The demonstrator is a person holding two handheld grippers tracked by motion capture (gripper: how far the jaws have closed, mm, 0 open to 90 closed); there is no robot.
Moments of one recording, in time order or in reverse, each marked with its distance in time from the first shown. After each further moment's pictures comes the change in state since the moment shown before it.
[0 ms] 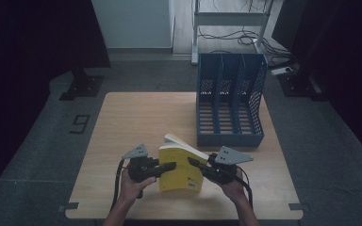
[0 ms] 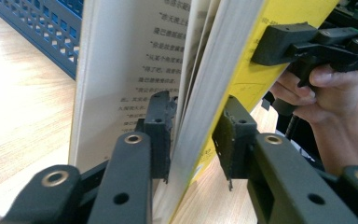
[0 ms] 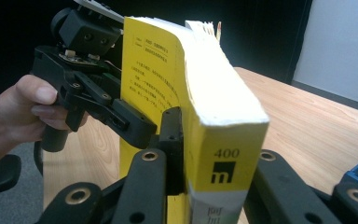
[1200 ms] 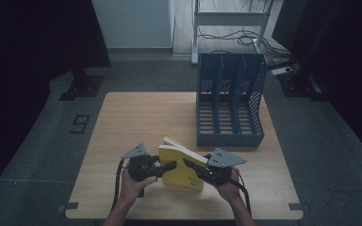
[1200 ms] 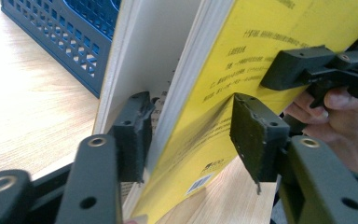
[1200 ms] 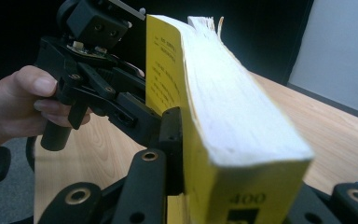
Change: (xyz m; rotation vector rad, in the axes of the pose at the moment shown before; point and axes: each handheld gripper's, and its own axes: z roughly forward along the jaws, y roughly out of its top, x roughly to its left) left arm 0.003 -0.001 0.001 -0.050 0.044 -0.017; right arm 0.011 0.001 0.011 0.012 -0.015 -0.056
